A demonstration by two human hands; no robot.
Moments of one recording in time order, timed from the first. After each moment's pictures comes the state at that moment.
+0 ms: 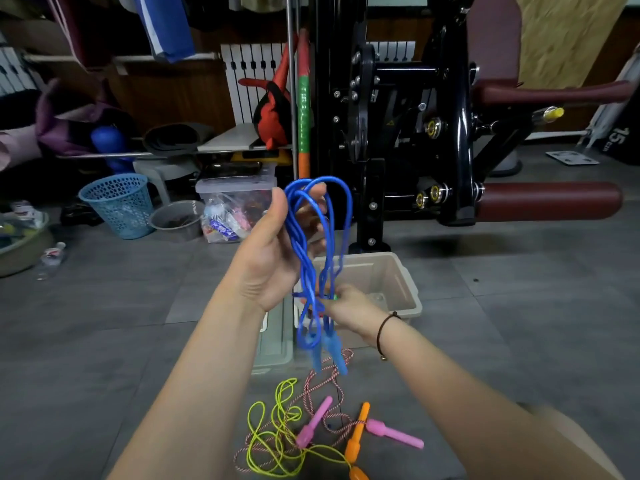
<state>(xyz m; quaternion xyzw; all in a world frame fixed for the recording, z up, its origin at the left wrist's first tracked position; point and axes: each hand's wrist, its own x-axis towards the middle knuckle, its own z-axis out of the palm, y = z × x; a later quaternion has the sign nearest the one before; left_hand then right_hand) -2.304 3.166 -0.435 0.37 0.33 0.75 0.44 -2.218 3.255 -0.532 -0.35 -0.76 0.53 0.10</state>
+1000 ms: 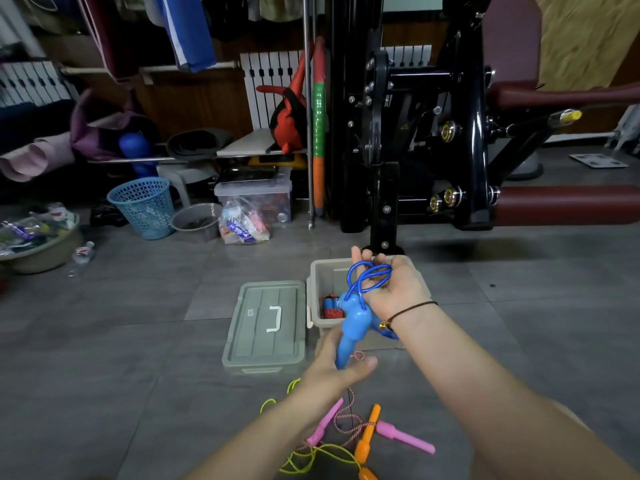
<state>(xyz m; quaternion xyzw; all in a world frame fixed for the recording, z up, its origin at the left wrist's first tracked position) -2.234 3.125 -0.575 0.33 0.63 0.55 0.44 -2.200 3.262 -0.470 -0.25 0.06 0.90 0.36</state>
